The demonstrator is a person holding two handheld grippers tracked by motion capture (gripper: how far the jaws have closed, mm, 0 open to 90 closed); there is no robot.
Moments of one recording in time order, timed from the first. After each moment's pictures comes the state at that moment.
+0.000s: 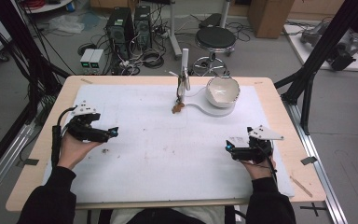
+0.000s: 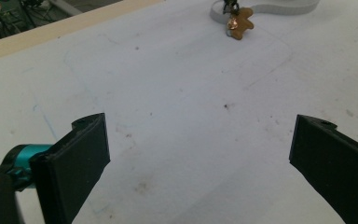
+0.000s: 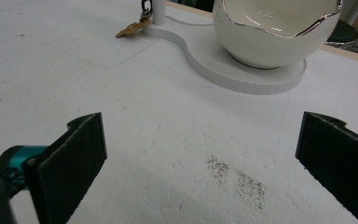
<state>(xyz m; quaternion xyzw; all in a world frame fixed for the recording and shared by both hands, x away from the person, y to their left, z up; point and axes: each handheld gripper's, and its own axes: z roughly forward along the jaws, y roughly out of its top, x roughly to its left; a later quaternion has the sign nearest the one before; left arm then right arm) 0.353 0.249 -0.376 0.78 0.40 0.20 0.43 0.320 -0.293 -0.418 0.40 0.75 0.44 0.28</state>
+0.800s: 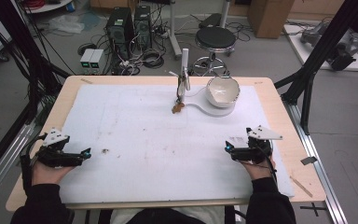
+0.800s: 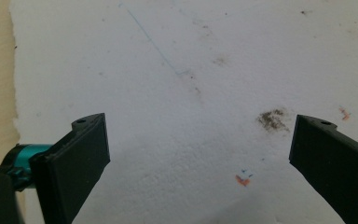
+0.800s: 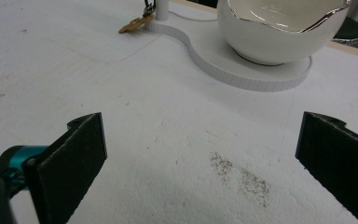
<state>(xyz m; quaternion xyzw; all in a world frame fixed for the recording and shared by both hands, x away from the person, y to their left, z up) 0.293 0.320 -0.425 0.76 0.46 0.25 0.38 0.321 -0.292 -0.419 0.40 0.75 0.44 0.28</state>
